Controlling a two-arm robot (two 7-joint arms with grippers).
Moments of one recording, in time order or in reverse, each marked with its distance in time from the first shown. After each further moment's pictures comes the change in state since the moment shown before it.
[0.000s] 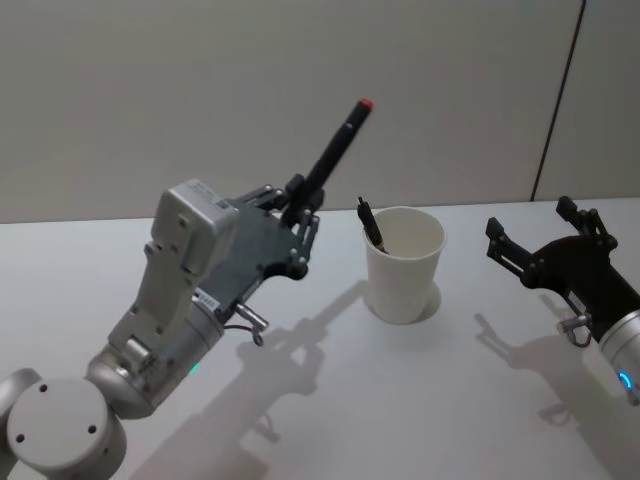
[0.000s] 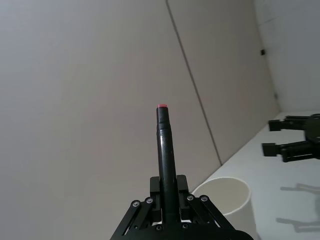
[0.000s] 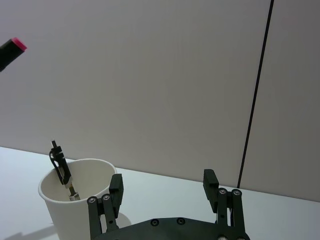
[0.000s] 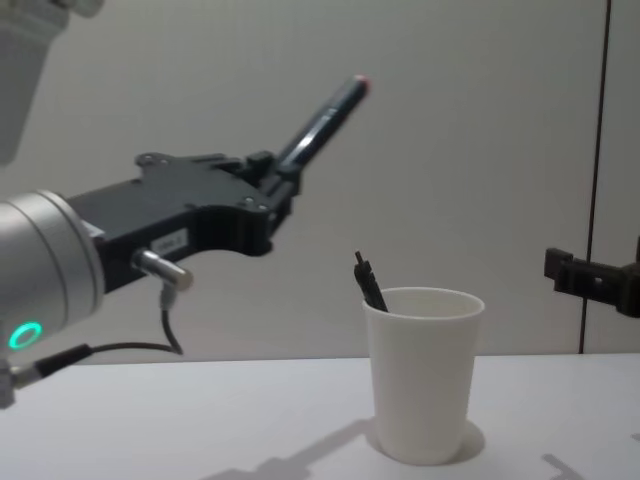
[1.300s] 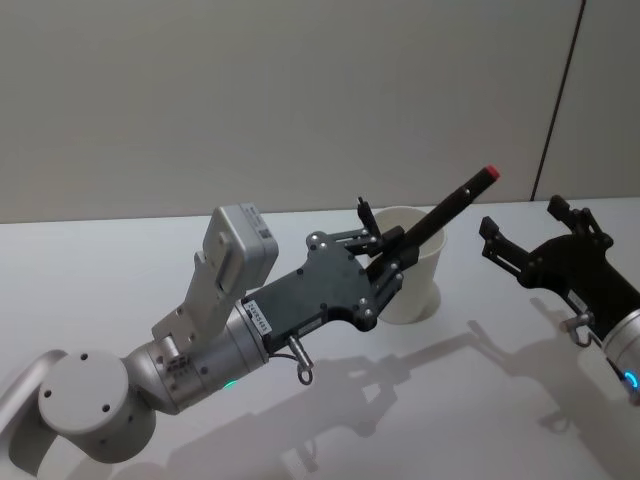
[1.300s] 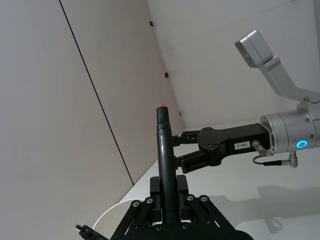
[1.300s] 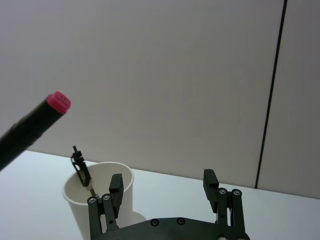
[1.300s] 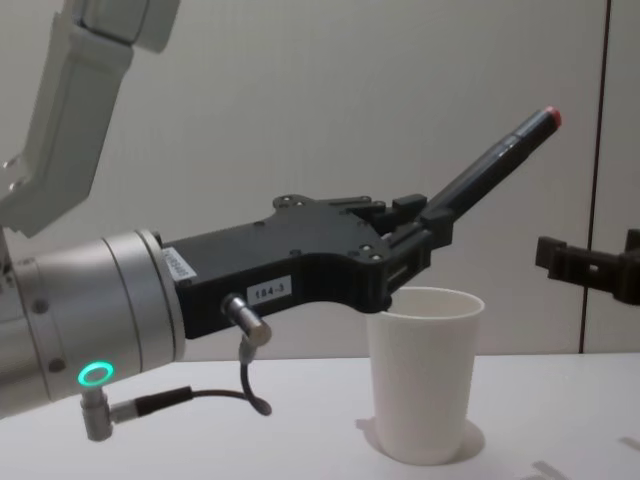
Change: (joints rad) left arm -0.093 -0.050 0.034 0.133 -0.121 -0.049 -0.424; right arm -0.007 0.013 0.011 -0.031 0.070 0.029 0.053
